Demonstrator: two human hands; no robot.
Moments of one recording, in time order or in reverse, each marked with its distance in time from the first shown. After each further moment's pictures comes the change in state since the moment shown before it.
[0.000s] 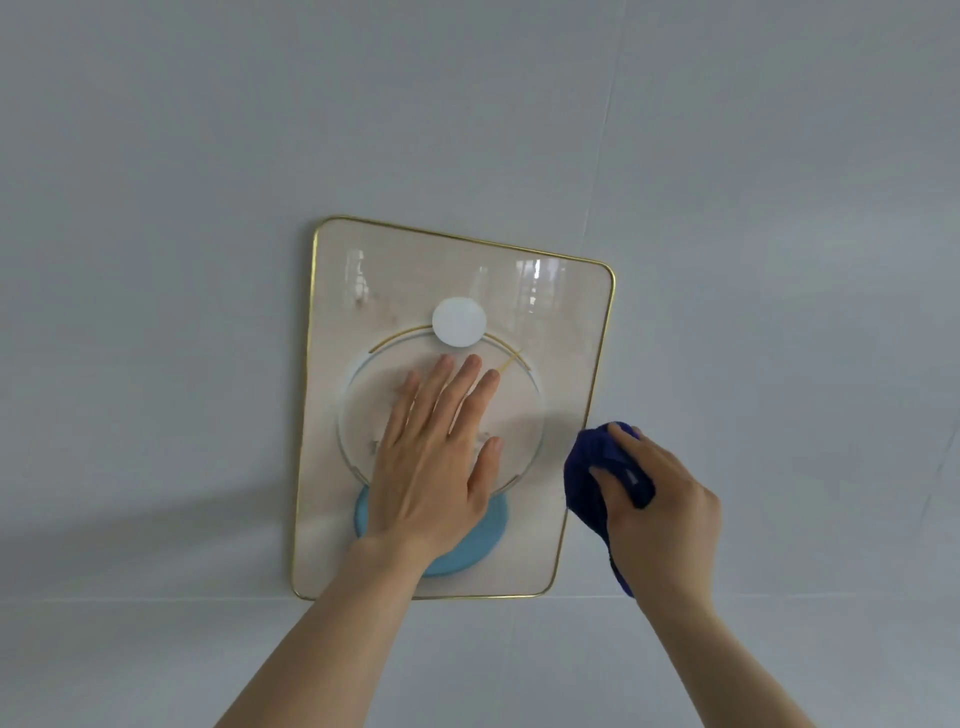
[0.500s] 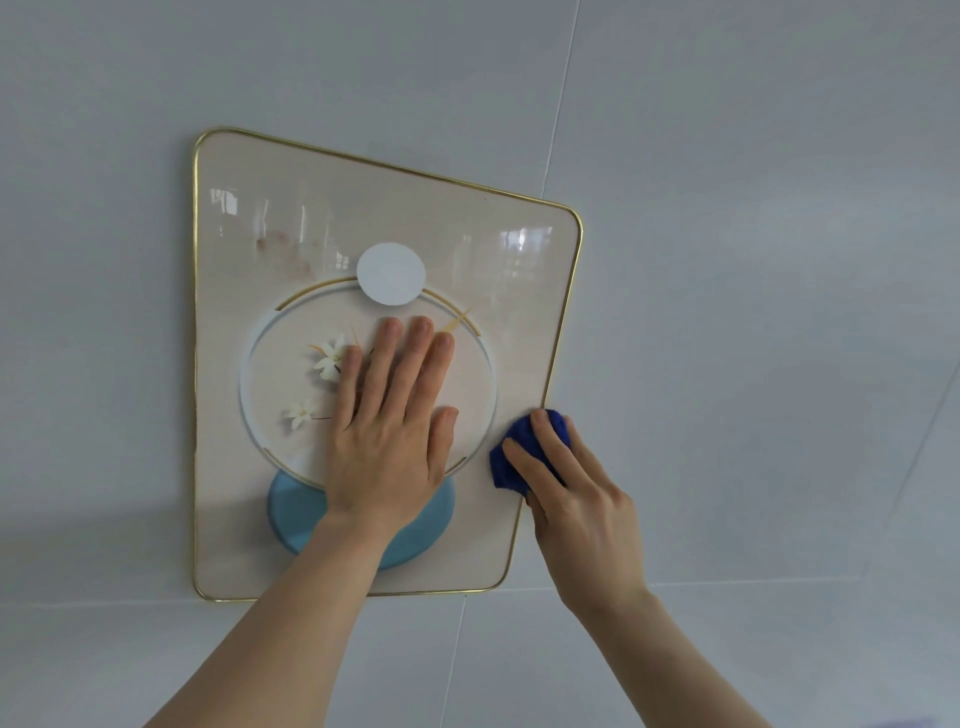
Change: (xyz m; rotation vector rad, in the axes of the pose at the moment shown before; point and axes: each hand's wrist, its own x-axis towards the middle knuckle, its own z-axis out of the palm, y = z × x) left_hand 0.003 0.003 0.074 0.239 0.141 -0.031; right_hand 0.007 0.062 0.035 -0.541 -0.171 -0.611
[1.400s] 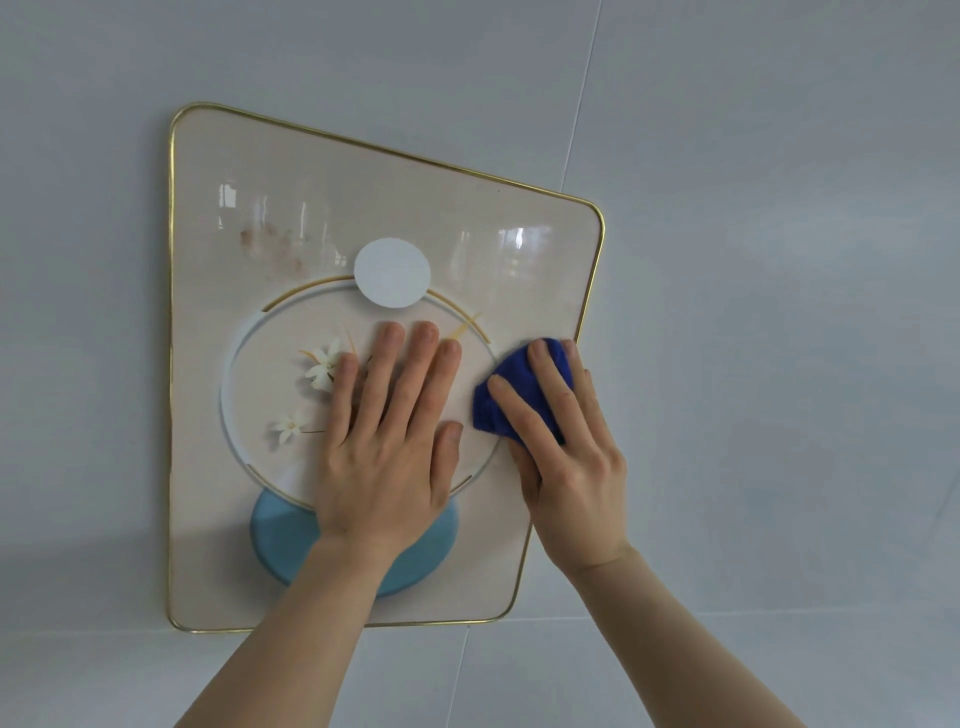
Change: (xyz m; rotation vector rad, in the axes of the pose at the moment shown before) left_hand 0.000 0.001 0.007 0.065 0.046 0.003; right_hand 0.053 0.007 0.030 0.175 0.338 -0.110
